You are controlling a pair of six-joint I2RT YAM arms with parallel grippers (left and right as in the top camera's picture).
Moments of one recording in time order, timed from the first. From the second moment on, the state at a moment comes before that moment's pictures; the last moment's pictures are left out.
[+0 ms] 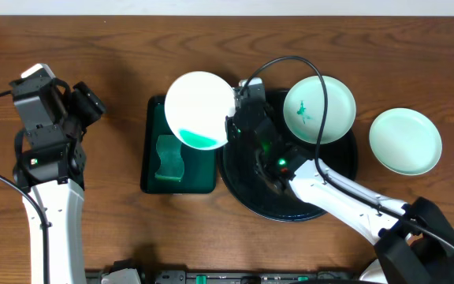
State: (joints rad) left arm 0.27 1.19 1.07 -0.50 -0.07 -0.33; right arm 0.77 1.65 1.00 0.19 0.38 0.32
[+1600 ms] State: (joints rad) left arm 0.27 1.19 1.07 -0.50 -0.07 -0.33; right arm 1.01 1.66 1.00 0.90 0.54 -1.07
